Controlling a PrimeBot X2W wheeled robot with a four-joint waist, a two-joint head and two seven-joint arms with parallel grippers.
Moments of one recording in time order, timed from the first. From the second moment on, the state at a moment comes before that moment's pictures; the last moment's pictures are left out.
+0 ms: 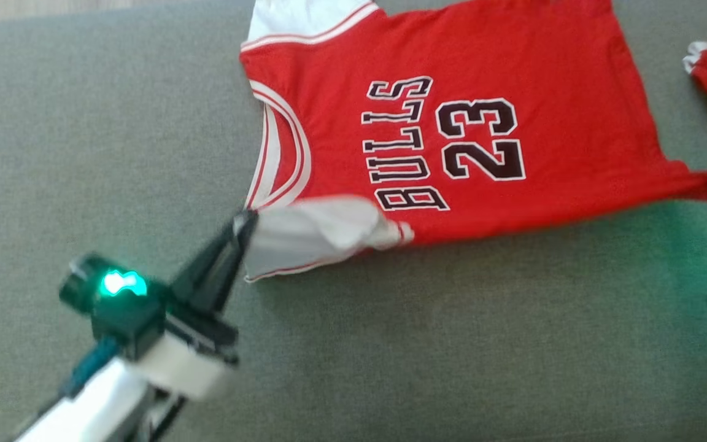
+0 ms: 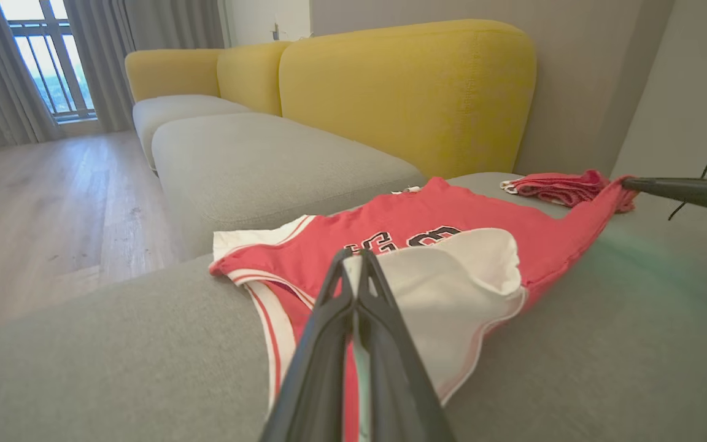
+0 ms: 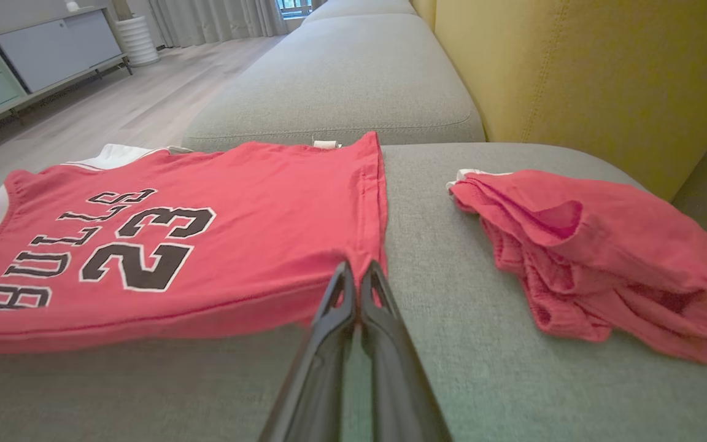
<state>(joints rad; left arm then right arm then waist) -0.34 0.64 -0.83 -0.15 -0.59 0.17 -0.21 -0.20 -0.67 0.31 0.35 0.73 0.12 -0.22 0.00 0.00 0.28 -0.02</state>
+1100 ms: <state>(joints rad) -0.88 0.46 -0.84 0.39 -0.43 0.00 -0.23 -0.66 -0.60 0.48 0.65 0.73 0.12 -0.25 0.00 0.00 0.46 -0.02</state>
